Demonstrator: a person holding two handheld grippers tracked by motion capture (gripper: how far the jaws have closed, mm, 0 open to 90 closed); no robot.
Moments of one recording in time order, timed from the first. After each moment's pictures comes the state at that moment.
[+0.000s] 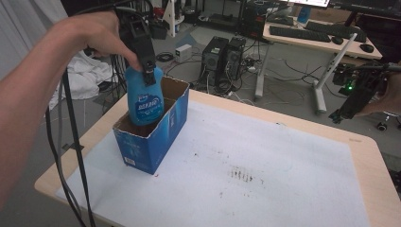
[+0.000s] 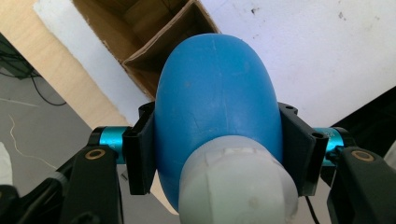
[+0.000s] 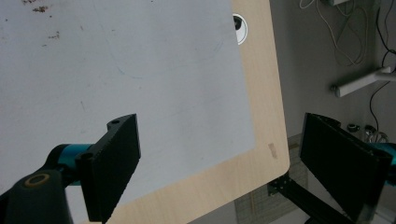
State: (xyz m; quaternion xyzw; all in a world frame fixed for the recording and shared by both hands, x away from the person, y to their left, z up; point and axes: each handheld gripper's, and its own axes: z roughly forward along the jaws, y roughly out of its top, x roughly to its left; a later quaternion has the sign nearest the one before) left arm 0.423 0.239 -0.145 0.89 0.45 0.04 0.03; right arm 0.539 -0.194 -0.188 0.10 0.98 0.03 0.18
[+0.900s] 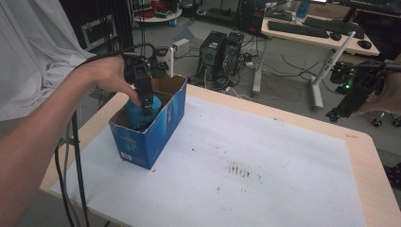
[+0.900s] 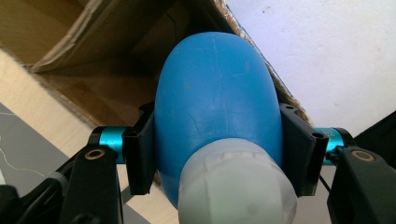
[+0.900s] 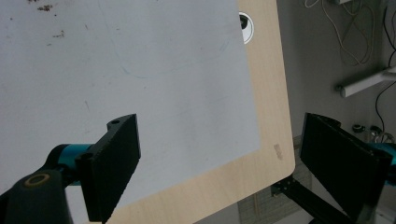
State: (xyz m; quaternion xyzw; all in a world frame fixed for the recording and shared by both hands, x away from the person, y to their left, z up) left arm 0.424 0.237 -0.244 0.91 0.42 0.02 0.01; right arm 0.538 -0.193 -0.194 0.10 0.98 0.03 0.17
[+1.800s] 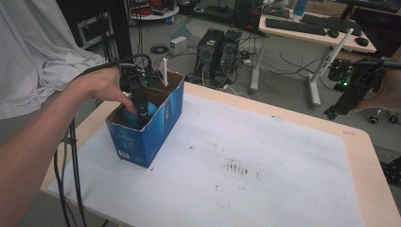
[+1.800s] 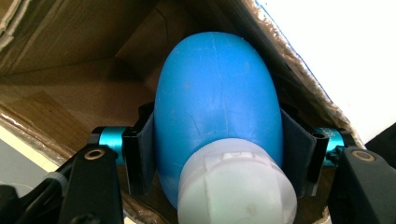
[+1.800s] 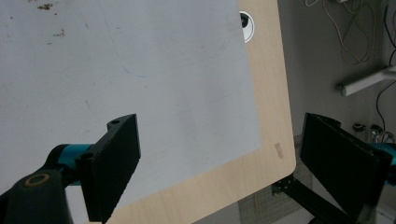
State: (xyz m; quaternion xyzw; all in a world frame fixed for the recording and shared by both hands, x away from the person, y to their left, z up) left arm 0.423 0.246 -0.273 0.91 0.41 0.01 0.04; right arm 0.537 -0.193 -0.194 0.11 0.98 0.03 0.17
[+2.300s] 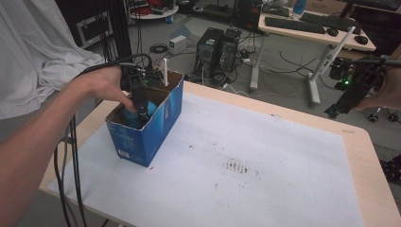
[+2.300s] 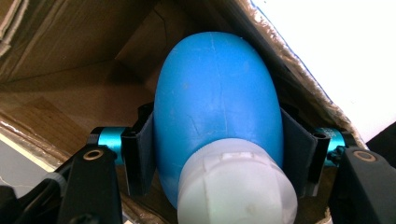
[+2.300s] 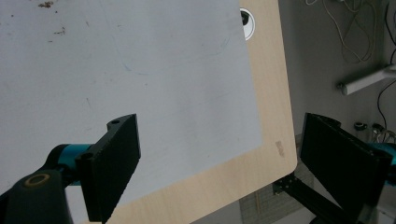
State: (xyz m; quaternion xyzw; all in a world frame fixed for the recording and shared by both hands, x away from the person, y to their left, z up) left arm 0.424 0.244 -0.273 0.92 0.39 0.00 0.02; right arm 0.536 -0.197 -0.194 0.11 0.98 0.03 0.17
